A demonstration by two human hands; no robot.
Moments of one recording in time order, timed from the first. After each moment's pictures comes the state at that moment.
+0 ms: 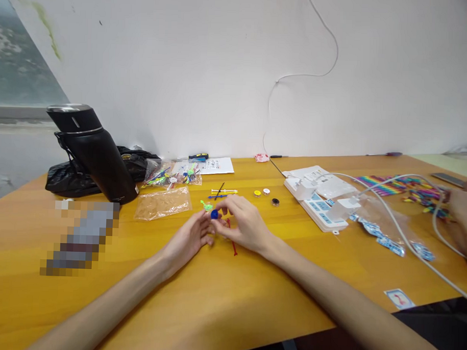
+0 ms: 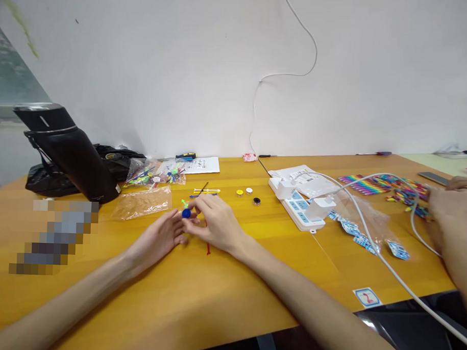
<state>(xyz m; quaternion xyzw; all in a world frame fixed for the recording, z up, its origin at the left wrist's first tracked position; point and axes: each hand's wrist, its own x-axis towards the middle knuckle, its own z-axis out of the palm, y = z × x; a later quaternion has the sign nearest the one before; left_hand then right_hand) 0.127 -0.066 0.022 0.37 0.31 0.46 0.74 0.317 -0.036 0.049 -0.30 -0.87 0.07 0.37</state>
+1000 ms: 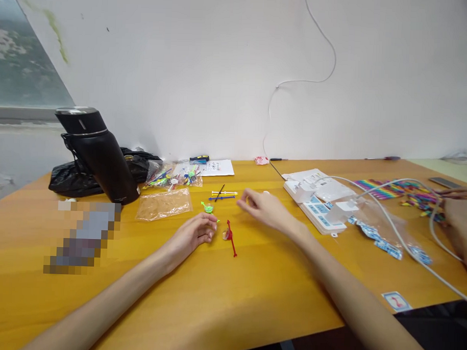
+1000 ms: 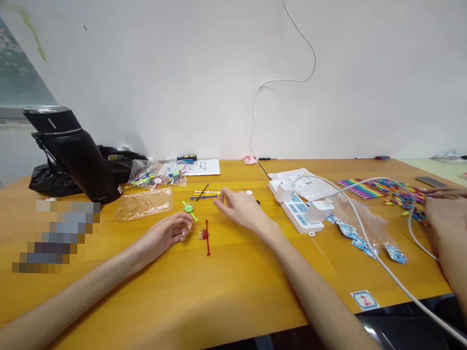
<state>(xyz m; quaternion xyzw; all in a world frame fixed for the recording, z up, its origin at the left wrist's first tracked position) 0.121 -0.061 0.018 0.41 0.36 0.45 0.71 0.367 -0.005 0.069 -0.51 -0.84 0.09 0.16</state>
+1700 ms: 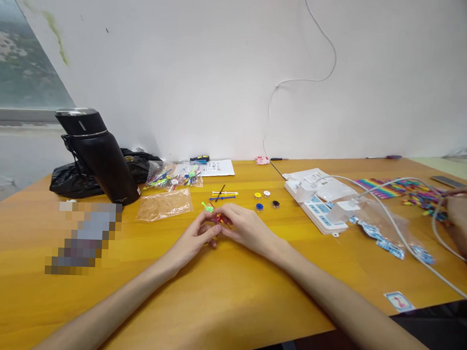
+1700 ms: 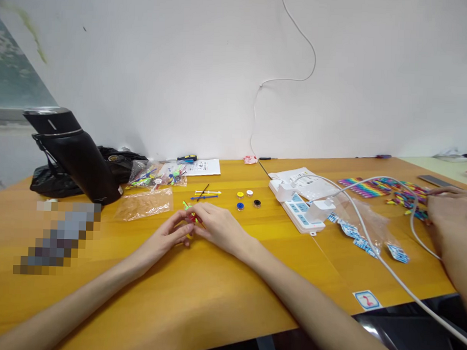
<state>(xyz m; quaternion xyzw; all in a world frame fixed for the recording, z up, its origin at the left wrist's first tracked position) 0.129 -0.067 0.012 0.55 0.36 0.45 0.60 0.323 -0.034 0.046 -0.28 -0.91 0.12 0.27</state>
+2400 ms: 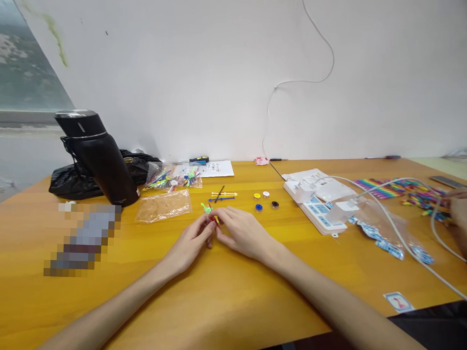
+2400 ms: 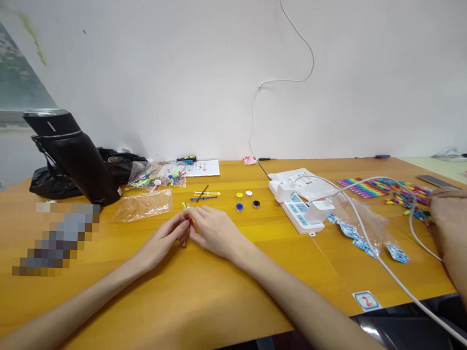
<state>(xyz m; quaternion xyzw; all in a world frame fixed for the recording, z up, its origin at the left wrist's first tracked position) 0.125 -0.067 0.017 0.67 0.43 0.39 0.46 0.315 -0.043 0.048 -0.31 -0.92 0.03 0.24</state>
